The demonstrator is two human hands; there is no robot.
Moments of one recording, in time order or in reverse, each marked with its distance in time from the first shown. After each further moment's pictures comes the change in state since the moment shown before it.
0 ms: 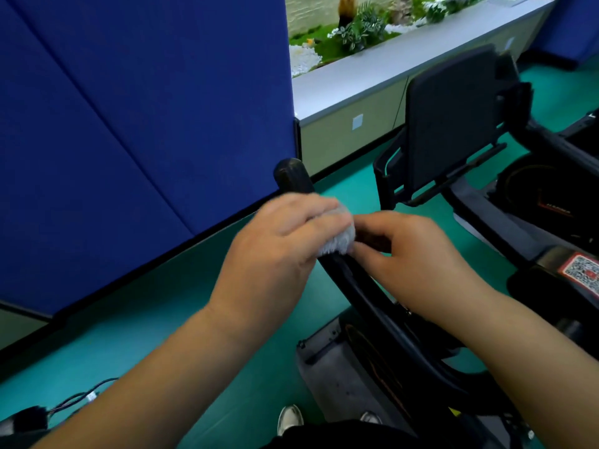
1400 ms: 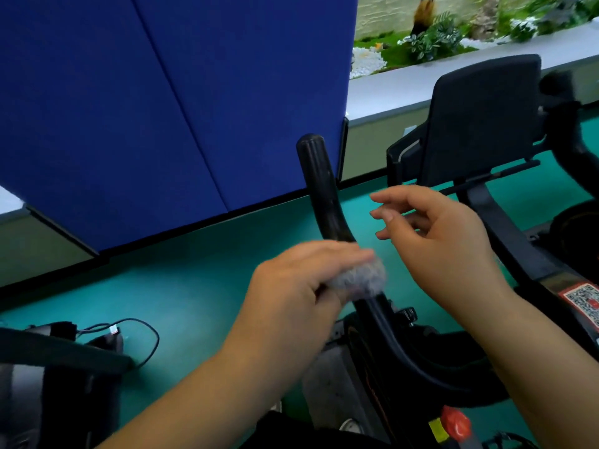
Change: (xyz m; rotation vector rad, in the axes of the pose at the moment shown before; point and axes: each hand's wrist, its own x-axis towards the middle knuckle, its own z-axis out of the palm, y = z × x) left_hand -0.042 0.090 0.001 -0.292 0.075 -0.515; right_hand -0.014 0.015 -0.021 0.229 0.112 -0.070
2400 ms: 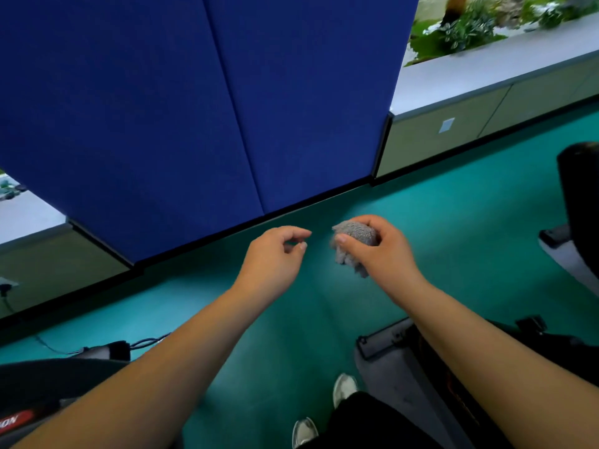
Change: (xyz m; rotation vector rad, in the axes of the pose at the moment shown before) left_hand 0.031 -0.280 -0.187 0.018 -0.145 -0.514; right_hand 0.051 -0.042 0.312 0.310 -0.062 0.337
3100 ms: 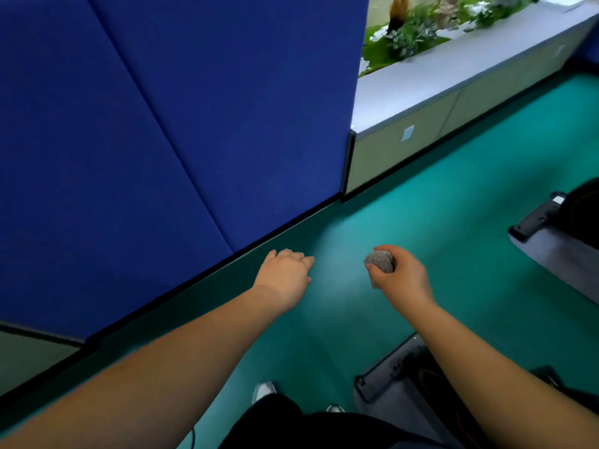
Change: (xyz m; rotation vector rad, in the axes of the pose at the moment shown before) left_hand 0.236 -0.006 0.074 1.000 -0.489 0.399; right_hand 0.173 0.070 -0.063 -0.418 0.308 0.194
